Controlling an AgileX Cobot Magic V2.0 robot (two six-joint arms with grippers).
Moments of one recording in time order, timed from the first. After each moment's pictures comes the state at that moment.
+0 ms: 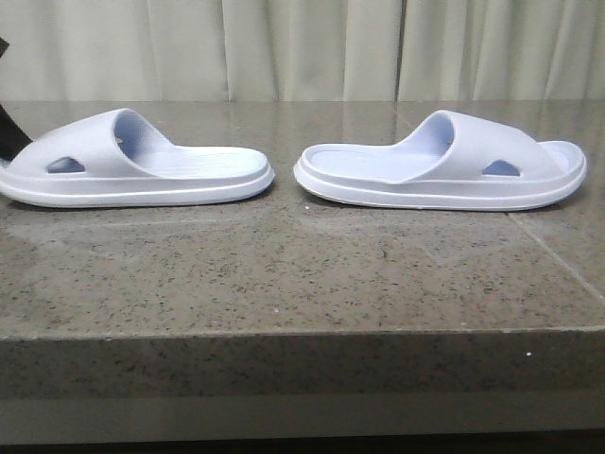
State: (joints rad) left arm 0.20 1.80 -1.22 -0.97 1.05 0.67; right arm 0.00 0.65 -0.52 0.09 0.55 -0.06
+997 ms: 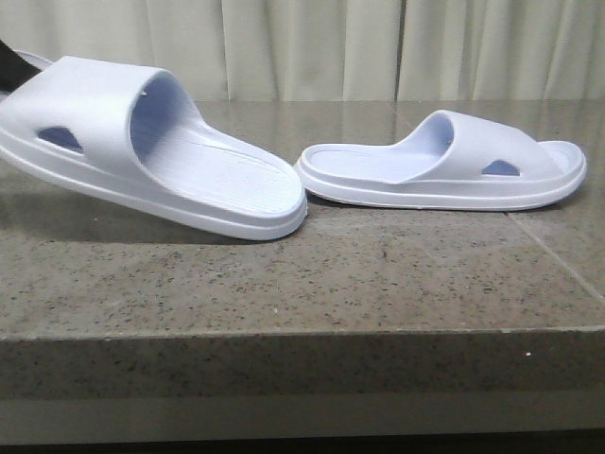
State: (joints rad) left arm 0.19 1.50 -1.01 -1.14 1.11 0.86; right arm 0.00 0.65 -0.52 0.09 0.55 -0.06
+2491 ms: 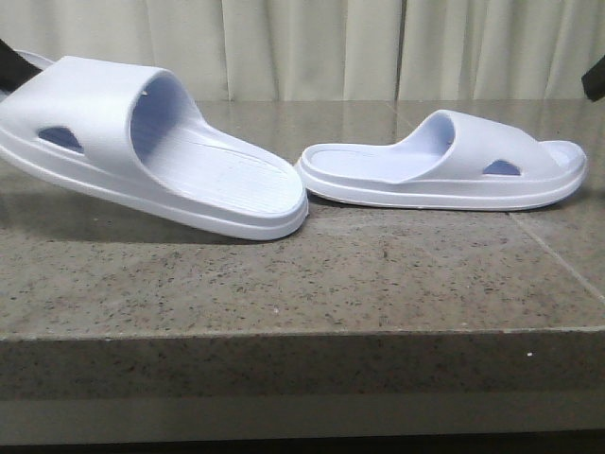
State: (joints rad) left arm 0.19 1.50 -1.01 -1.15 1.11 0.86; right arm -0.35 1.48 -0.94 1.08 0.90 -0.78
